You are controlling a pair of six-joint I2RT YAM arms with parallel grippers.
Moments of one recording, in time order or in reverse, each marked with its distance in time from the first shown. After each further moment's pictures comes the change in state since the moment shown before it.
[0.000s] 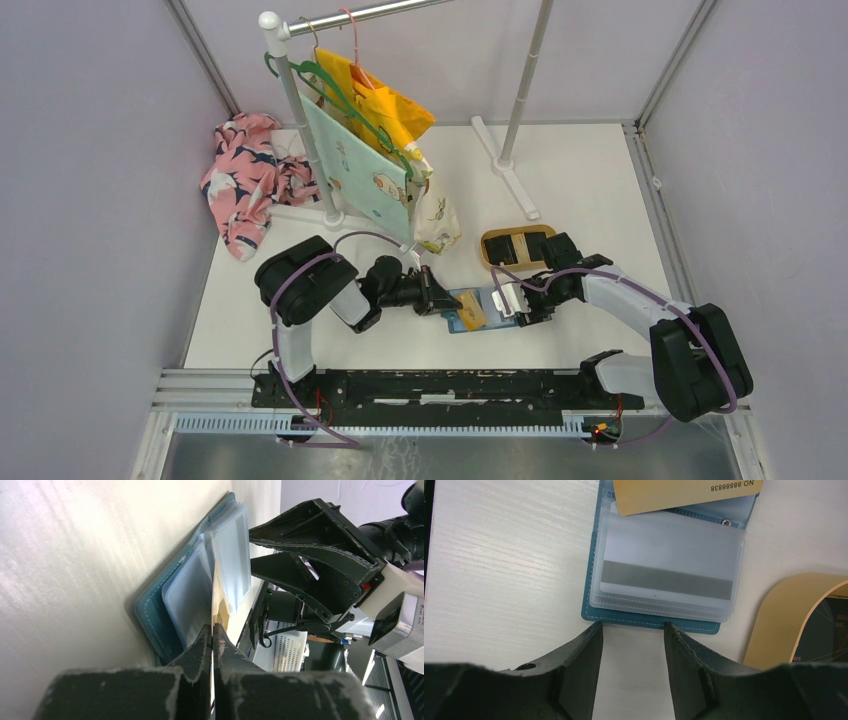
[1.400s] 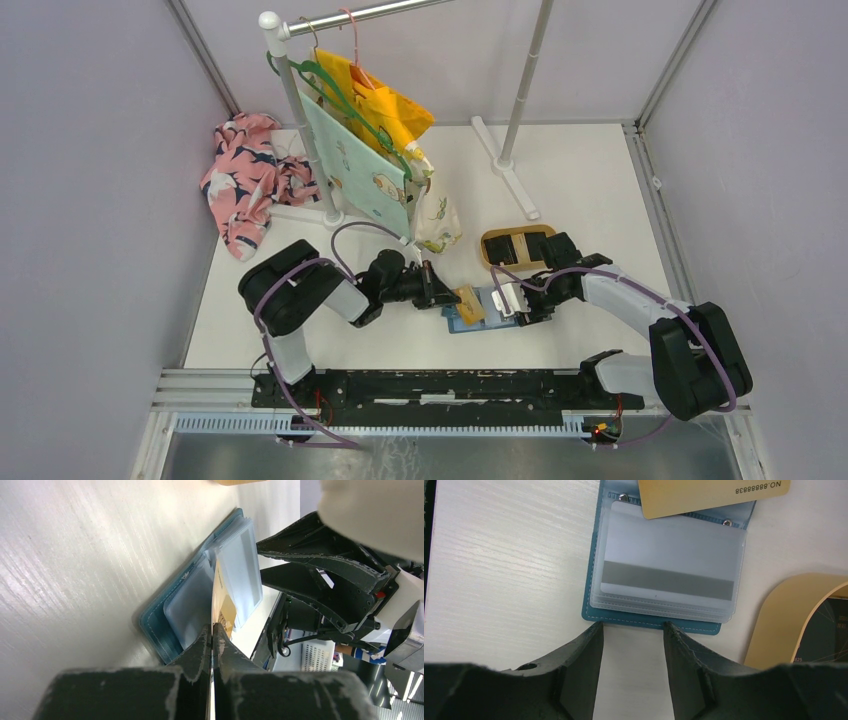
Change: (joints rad) left arm 0.000 -0.095 0.035 -0.195 -0.078 0.130; right arm 0.000 0.006 0.005 -0.005 -0.001 0.000
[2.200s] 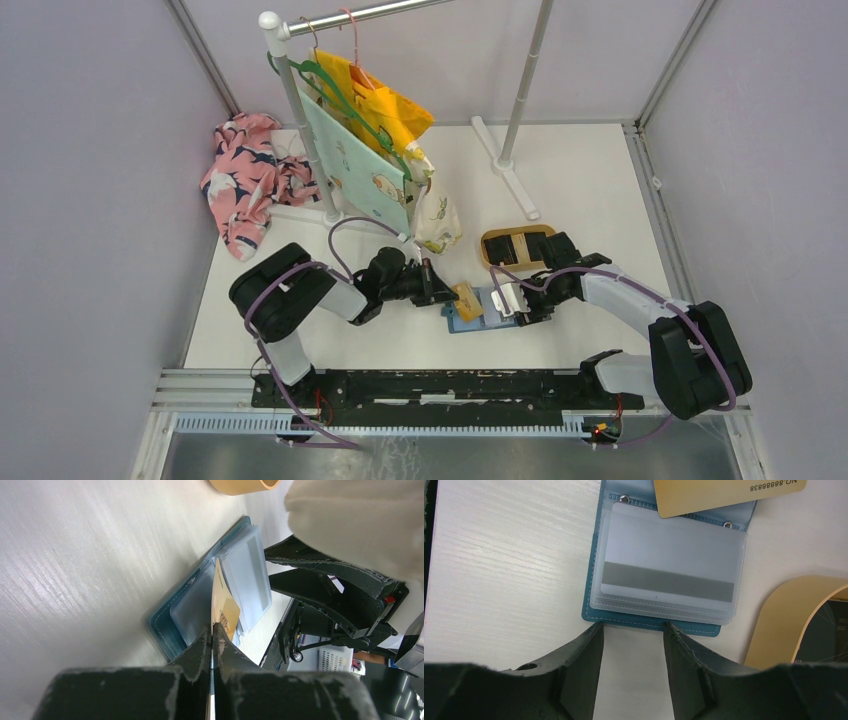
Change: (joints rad) left arm 0.000 -0.062 0.013 -0.099 -0.053 0.069; right arm 0.005 0.005 0.003 -0.002 0.000 0.000
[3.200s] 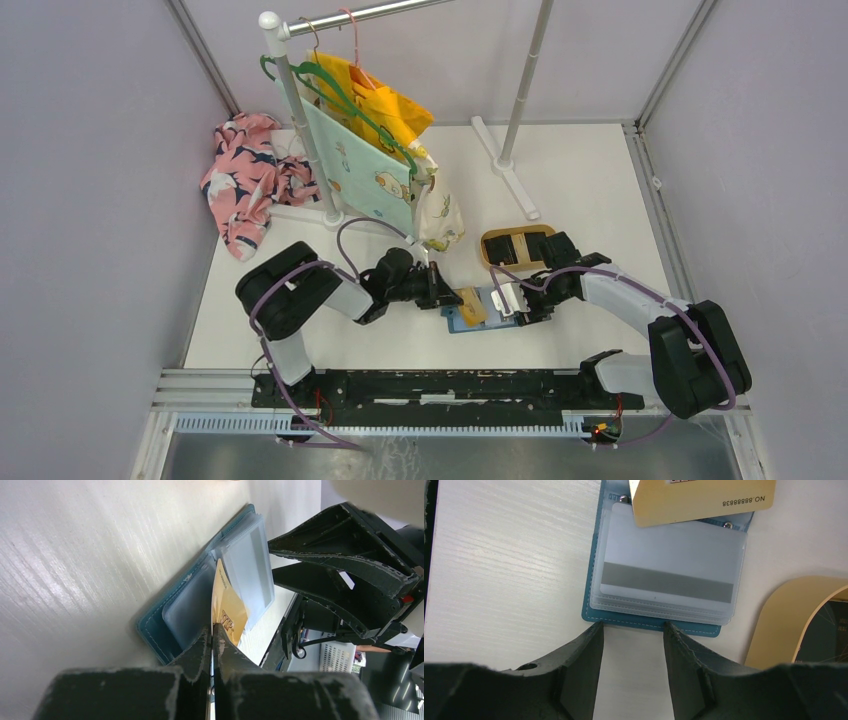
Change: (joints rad) left arm -0.035 0.026 0.035 -0.047 0.010 0.001; right arm 0.000 0.005 0.003 -0.002 -0.002 0.000
